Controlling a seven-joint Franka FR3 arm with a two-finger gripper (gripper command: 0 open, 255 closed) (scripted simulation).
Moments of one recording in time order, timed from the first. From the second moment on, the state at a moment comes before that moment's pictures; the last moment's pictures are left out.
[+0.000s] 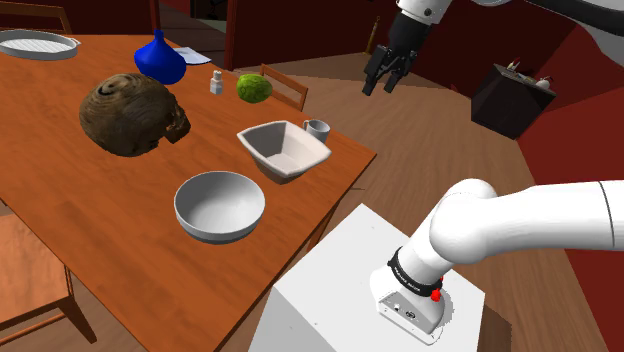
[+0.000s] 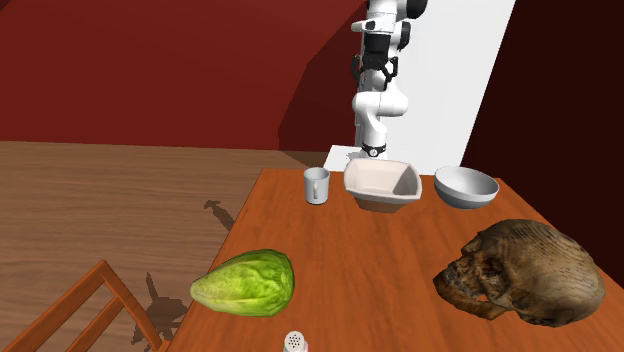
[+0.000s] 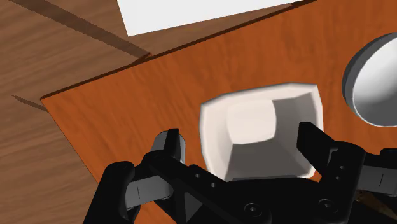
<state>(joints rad) -0.02 -0.80 -0.07 -2.31 -0.08 1.59 0.08</state>
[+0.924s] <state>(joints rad) -0.03 -0.45 -0.16 -2.33 -0.12 1.93 0.01</state>
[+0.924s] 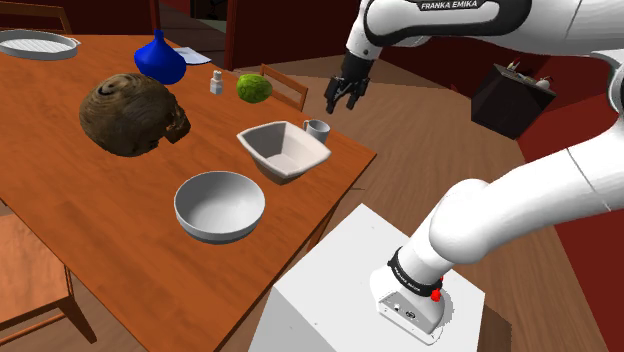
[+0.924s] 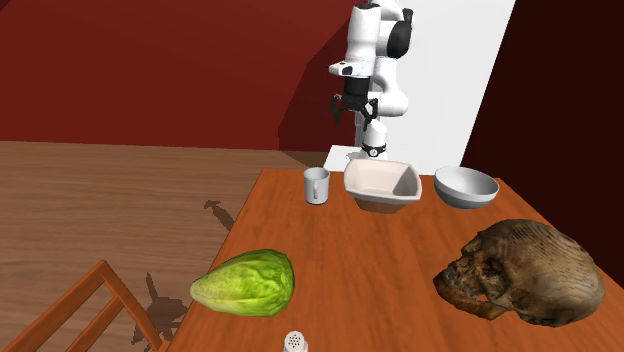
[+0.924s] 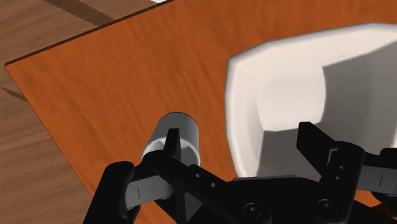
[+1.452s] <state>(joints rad) -0.03 -0.15 -0.20 -2.24 -0.10 2.11 -0.04</state>
